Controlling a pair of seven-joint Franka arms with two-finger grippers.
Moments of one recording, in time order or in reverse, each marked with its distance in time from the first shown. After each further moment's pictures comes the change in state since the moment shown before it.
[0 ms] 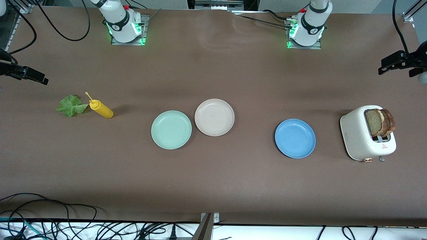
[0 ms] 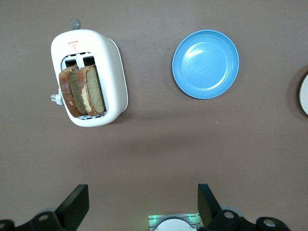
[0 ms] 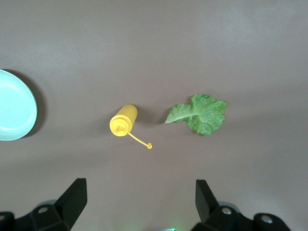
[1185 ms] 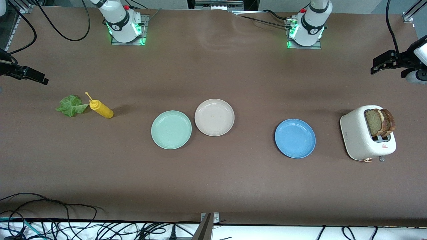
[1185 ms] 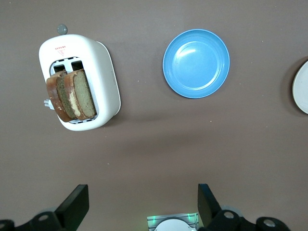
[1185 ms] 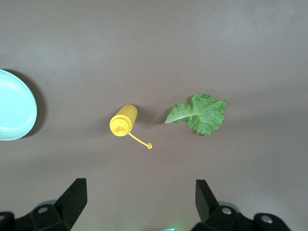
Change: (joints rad) left arm -0.011 0.000 -0.034 0.000 0.000 0.000 -0.006; right arm 0.000 0.000 0.000 0.000 0.000 0.000 0.000
